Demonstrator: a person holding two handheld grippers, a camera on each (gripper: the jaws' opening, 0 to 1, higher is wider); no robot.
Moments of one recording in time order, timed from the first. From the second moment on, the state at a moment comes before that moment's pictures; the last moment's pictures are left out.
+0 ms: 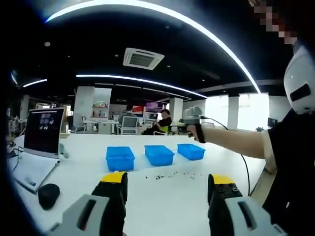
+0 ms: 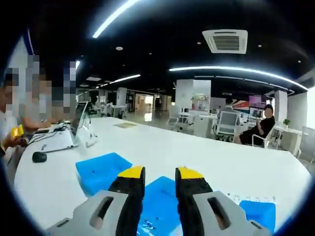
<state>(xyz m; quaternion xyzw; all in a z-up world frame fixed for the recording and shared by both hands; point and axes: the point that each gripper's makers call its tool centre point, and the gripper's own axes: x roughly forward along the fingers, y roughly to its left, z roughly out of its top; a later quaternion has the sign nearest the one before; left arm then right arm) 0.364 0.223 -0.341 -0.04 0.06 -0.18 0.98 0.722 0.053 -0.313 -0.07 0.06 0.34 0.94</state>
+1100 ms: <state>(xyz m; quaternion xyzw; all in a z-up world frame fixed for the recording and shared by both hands) 0.377 0.207 -0.340 -0.04 0.05 -0.20 0.98 0.475 -0.049 -0.280 -0.03 -0.04 0.35 0.93</state>
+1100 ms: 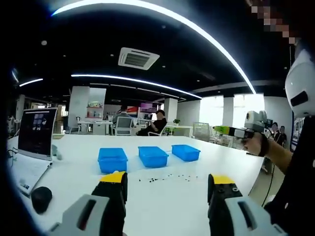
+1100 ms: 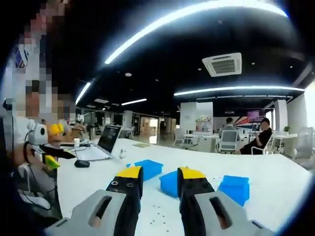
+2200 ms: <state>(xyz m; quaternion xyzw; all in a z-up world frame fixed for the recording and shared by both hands) 0.370 0.225 -0.365 -0.04 0.08 -0.17 0.98 0.548 0.102 -0.399 -0.30 0.28 0.58 0.70</state>
